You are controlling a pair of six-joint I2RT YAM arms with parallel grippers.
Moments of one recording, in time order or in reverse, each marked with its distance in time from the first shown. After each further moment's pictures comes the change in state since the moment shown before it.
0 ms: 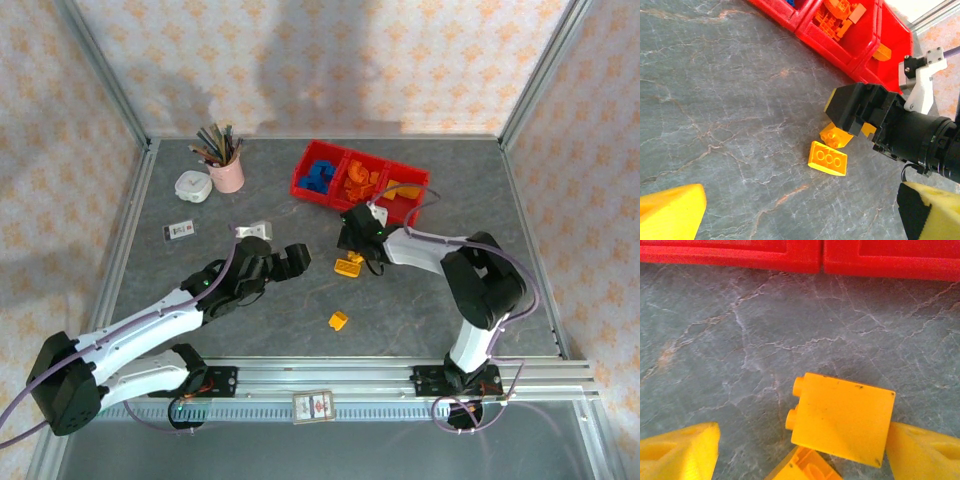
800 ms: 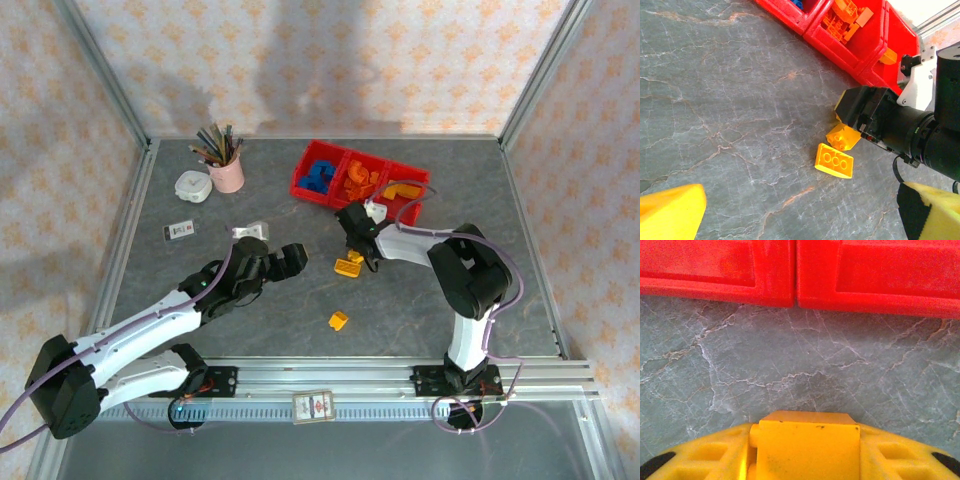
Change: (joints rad) left arm 0.015 -0.015 -0.013 -0.004 0.000 0.000; right arm -0.004 0.093 0.066 -0.016 0.113 -0.006
